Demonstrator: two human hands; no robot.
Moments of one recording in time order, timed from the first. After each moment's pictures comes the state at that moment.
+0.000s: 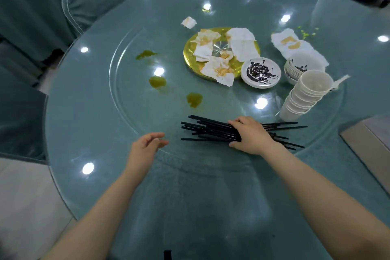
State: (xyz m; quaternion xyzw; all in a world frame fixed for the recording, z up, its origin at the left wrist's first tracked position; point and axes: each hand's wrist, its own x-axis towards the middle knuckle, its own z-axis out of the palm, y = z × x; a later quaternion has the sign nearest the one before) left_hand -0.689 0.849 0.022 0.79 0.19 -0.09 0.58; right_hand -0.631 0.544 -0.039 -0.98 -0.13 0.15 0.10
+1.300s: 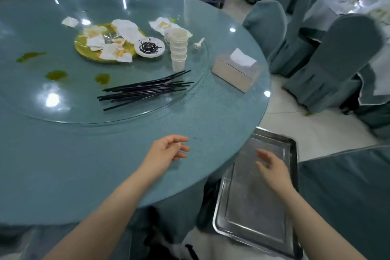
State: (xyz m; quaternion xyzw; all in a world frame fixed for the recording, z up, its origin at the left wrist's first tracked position) left_hand -0.897 0.757 0.058 0.72 -0.14 -0.36 0.58; right_hand -1.093 0.504 -0.019 -0.82 0.42 -0.09 0.37
